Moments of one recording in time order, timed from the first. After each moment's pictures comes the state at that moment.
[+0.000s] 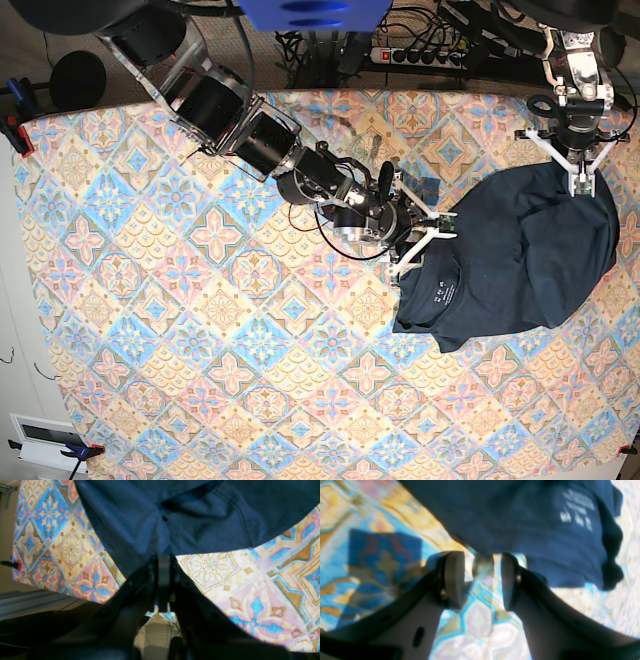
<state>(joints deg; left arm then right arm) 28.5 -18.9 -27.0 114.5 -9.1 -6.9 54.0 27.7 -7.5 -57.1 54.3 -15.8 27.7 -23.4</state>
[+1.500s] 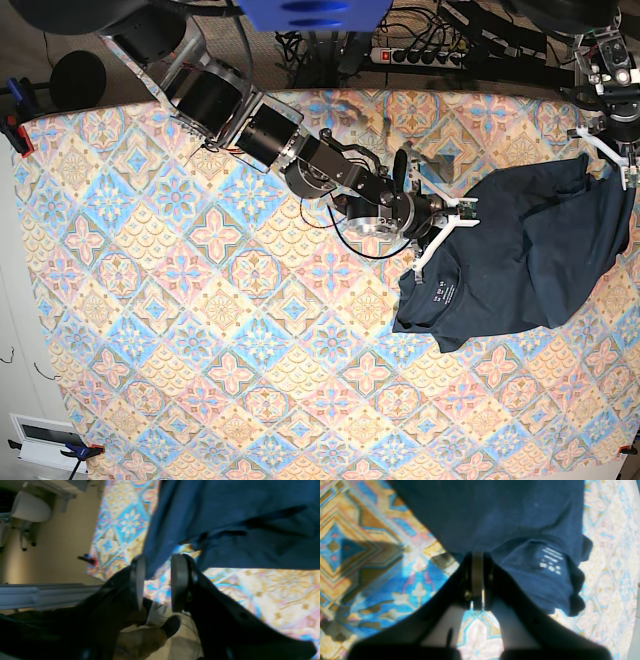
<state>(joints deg) 33.2 -21.7 -37.3 116.7 -8.2 -6.7 48.2 26.1 -7.2 -58.3 64.9 -15.7 28.4 -26.2</state>
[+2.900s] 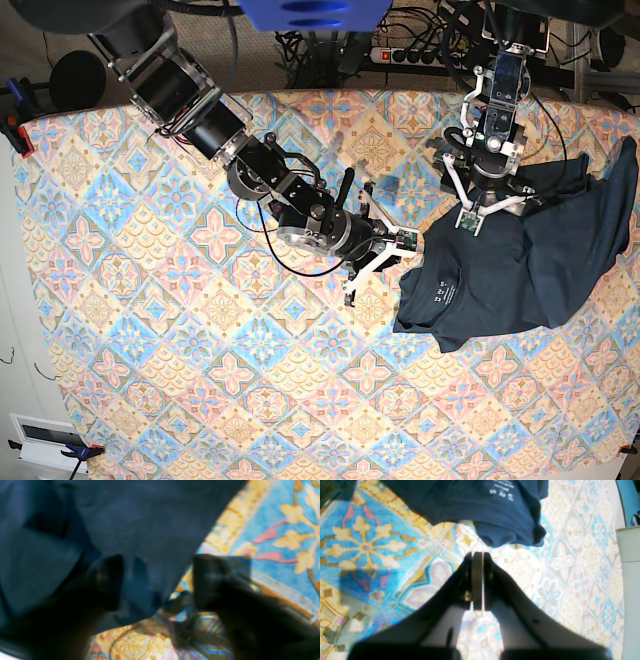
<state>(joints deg) 11.4 -17.6 3.6 97.3 8.8 -6.8 50.9 22.1 3.6 -47.4 77.2 -15.7 28.7 -26.4</state>
